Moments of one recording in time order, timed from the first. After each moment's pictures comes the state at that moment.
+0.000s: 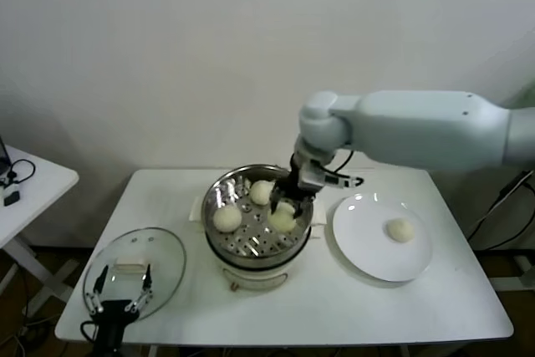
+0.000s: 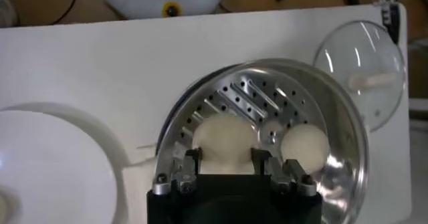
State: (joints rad) left arm 1.72 -1.61 -0.83 -1.96 0.01 -0.24 0.14; right arm 0.75 1.13 -1.51 1.51 0.08 0.45 -0.97
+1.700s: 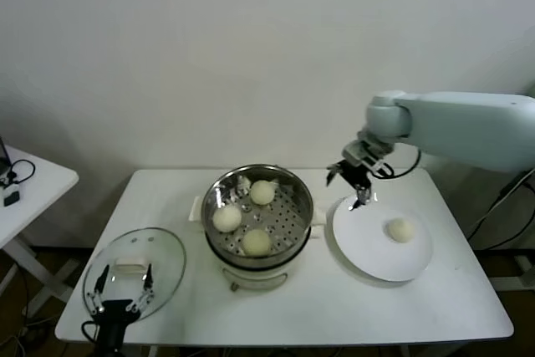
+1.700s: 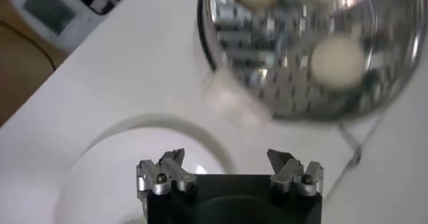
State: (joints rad) left arm 1.73 -1.61 -0.82 -1.96 0.00 -0.25 0.14; right arm 0.85 0.91 -1.79 1.33 0.46 0.07 -0.96
